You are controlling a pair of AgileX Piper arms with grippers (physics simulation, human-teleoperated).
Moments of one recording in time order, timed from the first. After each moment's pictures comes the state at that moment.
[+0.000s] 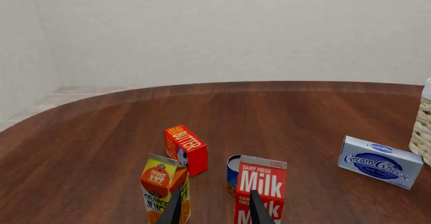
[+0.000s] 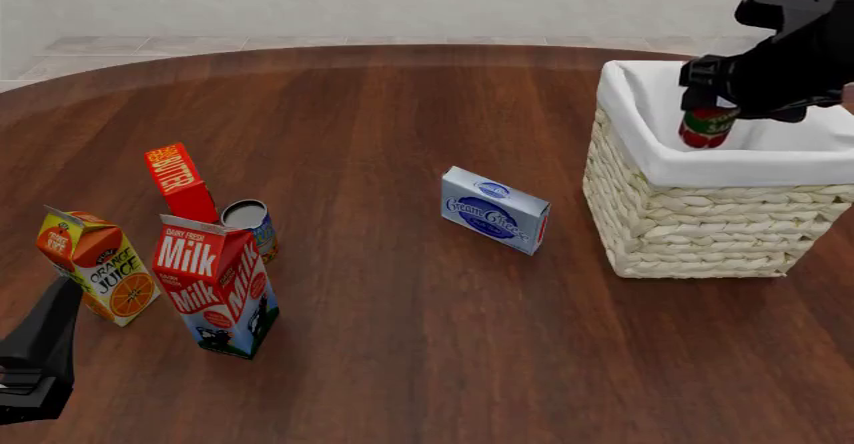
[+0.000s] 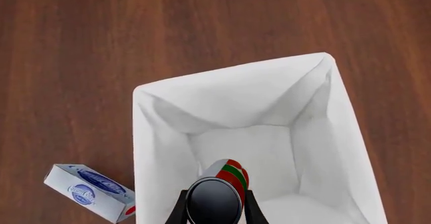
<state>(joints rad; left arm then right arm) 0.00 0.00 -0.01 0.00 0.01 -0.07 1.58 -1.32 0.61 0.12</state>
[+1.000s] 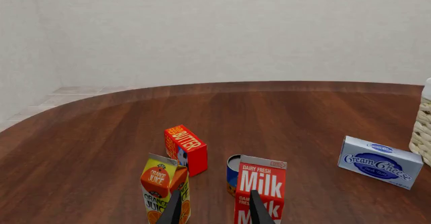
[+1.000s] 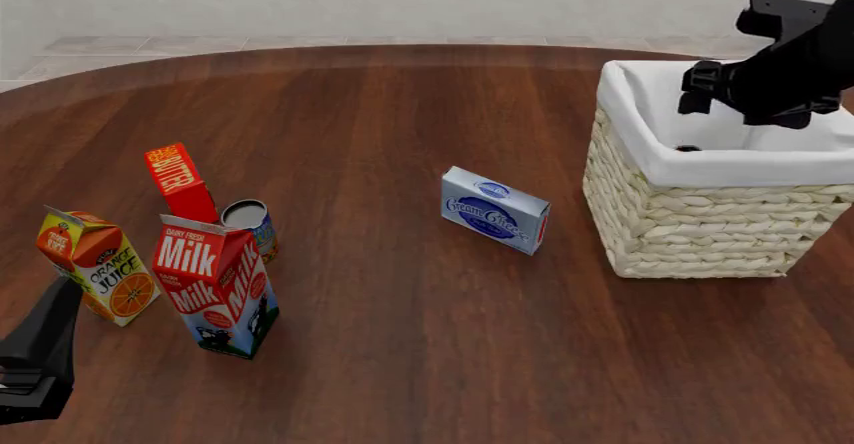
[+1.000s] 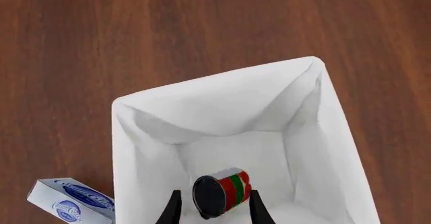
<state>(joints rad) 0.00 0.00 -0.01 0.00 0.01 -0.10 1.63 -1.34 0.57 0.13</state>
